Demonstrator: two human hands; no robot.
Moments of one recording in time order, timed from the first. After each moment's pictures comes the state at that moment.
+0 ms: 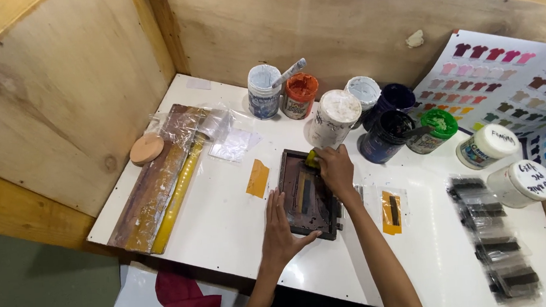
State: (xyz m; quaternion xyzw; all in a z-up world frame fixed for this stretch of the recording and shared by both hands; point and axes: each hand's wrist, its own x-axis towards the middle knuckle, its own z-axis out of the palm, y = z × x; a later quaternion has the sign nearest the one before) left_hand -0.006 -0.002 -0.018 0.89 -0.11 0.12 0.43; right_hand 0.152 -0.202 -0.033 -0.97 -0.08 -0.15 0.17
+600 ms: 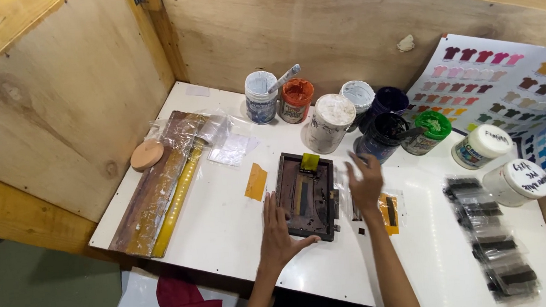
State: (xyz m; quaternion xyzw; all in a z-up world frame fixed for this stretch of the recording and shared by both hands) left_hand -0.007 -0.001 -0.023 0.91 -0.12 0.09 0.38; right_hand 0.112 -0.264 -0.042 -0.89 -0.03 -0.37 0.27
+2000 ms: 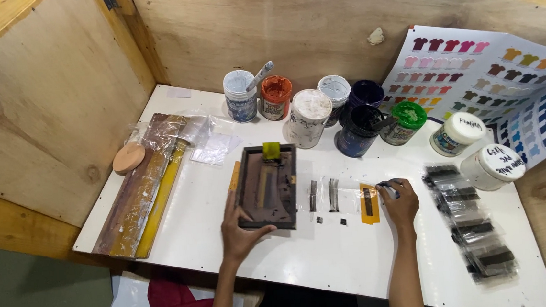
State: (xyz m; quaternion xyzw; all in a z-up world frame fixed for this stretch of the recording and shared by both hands) left_hand -0.007 0.044 -0.019 0.81 -0.04 0.13 0.57; right_hand 0.024 -0.419 -0.102 -0.92 0.19 -0.22 0.27
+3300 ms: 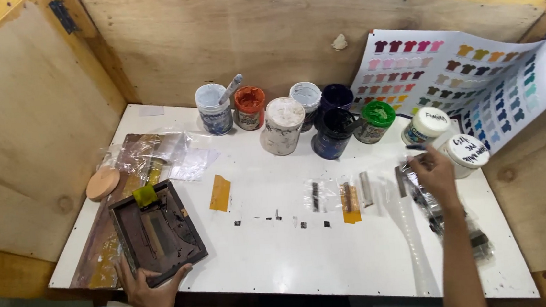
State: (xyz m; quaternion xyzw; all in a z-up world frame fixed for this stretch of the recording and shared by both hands) left_hand -0.061 0.171 -0.023 0.90 0.12 0.30 0.29; right_hand 0.008 -0.461 0.090 -0.88 0.17 -0.16 0.41
